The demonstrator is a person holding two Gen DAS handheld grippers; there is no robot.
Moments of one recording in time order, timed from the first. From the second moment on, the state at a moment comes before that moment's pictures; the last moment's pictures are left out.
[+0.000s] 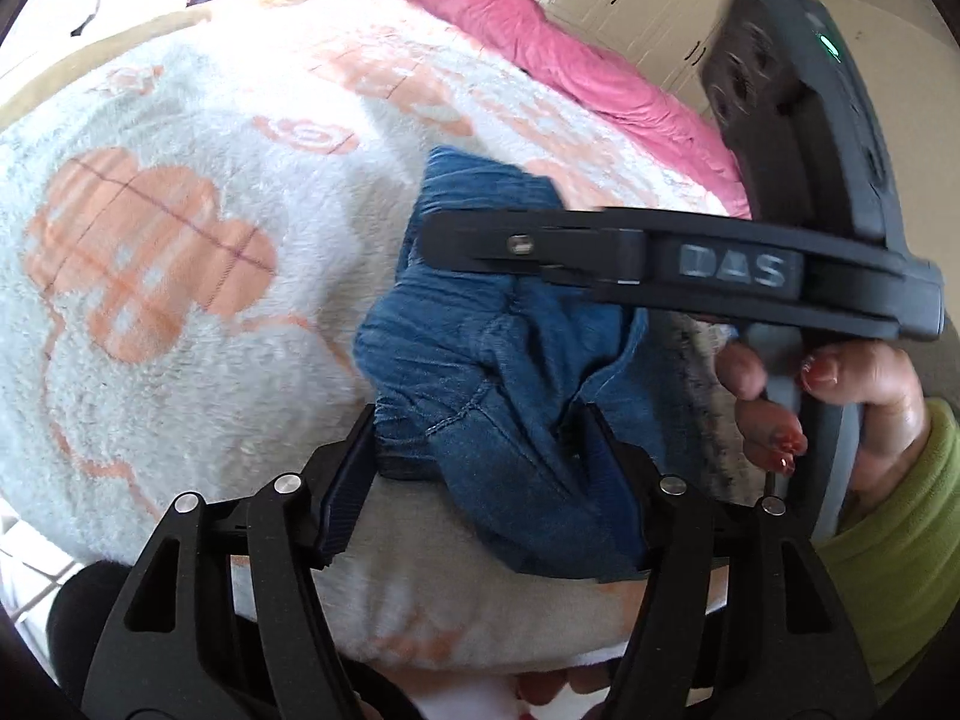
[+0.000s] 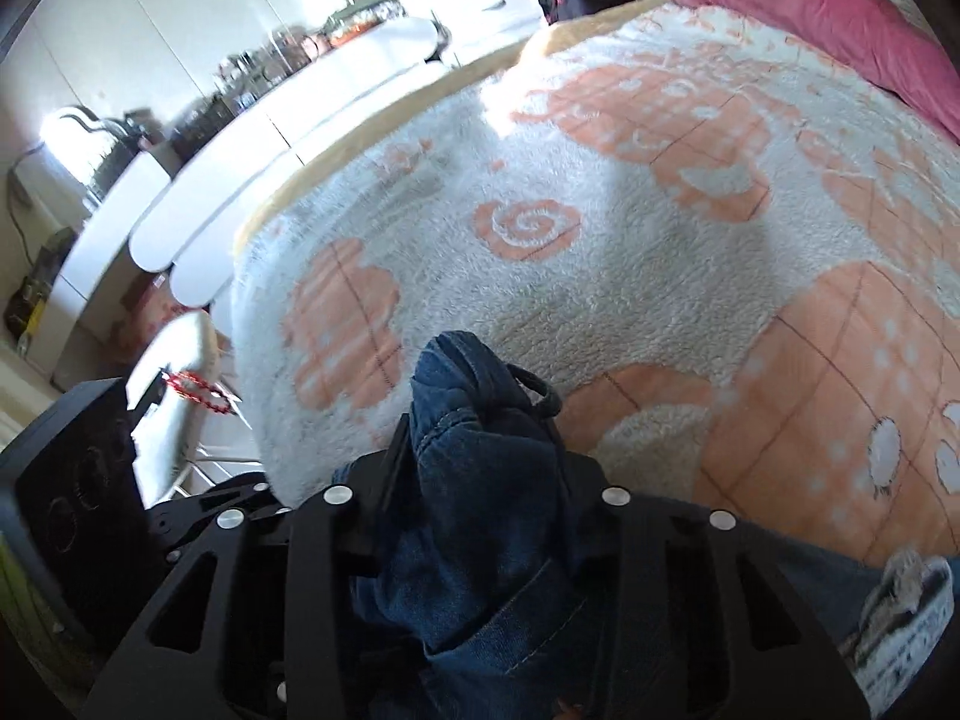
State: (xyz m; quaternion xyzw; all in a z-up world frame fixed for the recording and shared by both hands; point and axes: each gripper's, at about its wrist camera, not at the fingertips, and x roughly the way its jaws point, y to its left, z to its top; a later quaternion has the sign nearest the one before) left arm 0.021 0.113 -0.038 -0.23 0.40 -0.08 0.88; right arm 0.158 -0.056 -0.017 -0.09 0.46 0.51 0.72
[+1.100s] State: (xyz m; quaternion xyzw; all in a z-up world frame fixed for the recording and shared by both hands) left arm 0.055 -0.091 -0.010 -0.09 0.45 -0.29 0.84; right arm 0.164 -0.312 -0.020 -0.02 0.47 0.32 0.82
